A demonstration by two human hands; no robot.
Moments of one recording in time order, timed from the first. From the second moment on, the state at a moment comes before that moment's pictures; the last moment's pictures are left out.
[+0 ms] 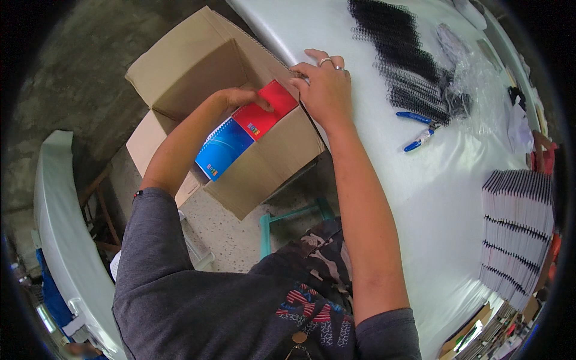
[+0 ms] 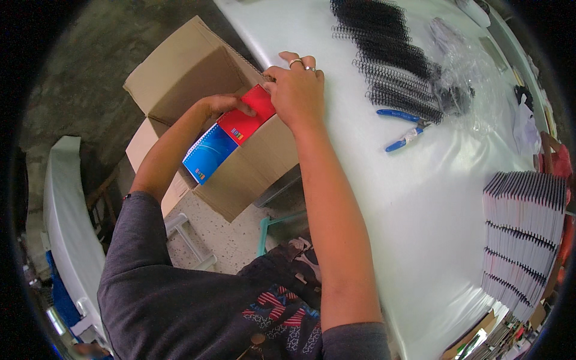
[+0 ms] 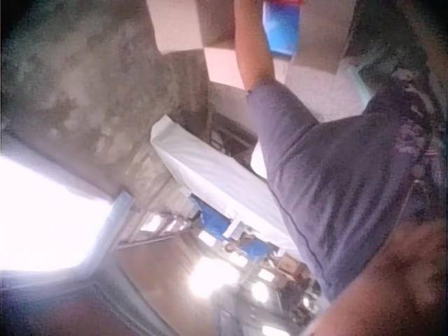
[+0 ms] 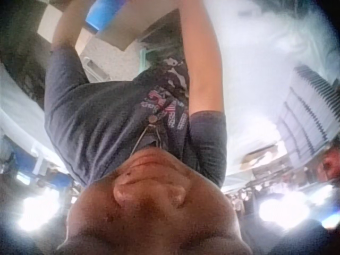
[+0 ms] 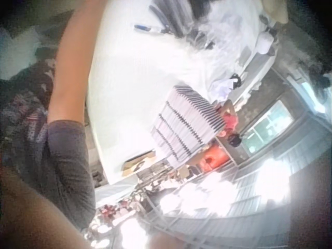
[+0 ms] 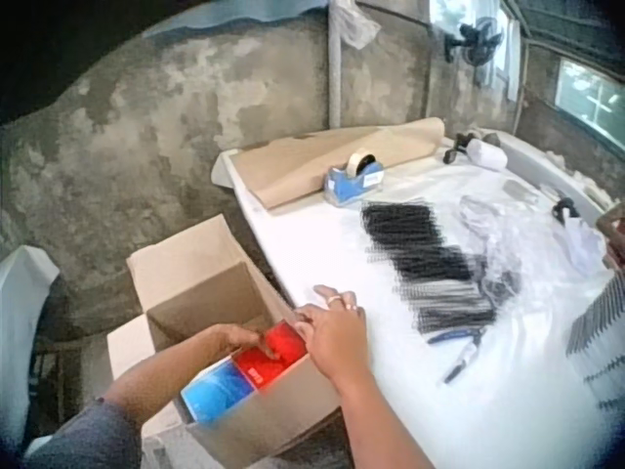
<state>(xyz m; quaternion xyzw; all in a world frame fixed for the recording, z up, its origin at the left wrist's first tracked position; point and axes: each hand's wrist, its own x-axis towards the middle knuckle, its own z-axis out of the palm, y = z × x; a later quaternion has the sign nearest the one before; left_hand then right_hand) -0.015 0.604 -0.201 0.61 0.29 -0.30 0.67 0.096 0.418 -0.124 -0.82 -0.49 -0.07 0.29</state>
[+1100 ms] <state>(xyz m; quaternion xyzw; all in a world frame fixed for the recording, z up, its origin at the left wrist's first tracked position) -0.028 0.608 -0.218 0.53 0.35 -0.20 0.75 0.092 0.419 -0.124 -0.82 -0.49 -0.09 0.28</state>
